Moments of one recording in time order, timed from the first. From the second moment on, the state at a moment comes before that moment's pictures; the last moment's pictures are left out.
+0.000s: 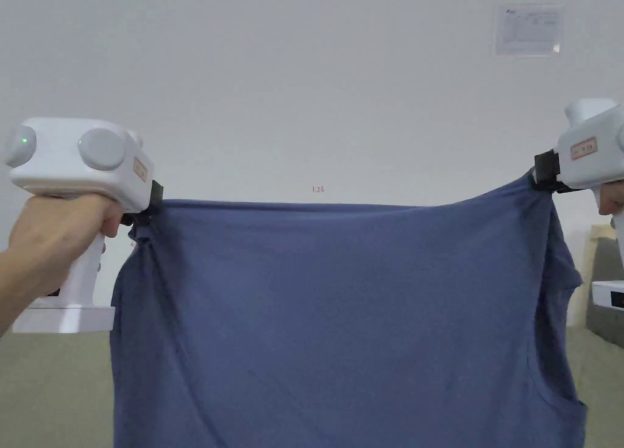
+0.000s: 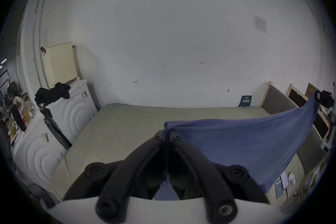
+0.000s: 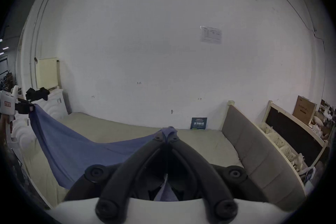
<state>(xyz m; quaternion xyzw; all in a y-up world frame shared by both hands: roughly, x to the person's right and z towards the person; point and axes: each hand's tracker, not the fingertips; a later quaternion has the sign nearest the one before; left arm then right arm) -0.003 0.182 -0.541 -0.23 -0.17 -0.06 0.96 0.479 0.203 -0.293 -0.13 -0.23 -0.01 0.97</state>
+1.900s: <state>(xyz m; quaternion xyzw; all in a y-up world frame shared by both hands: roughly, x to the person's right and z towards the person) -0.185 -0.227 -0.299 -0.41 -0.21 -0.09 0.89 0.330 -0.214 0.019 -0.32 -0.17 -0.16 0.92</state>
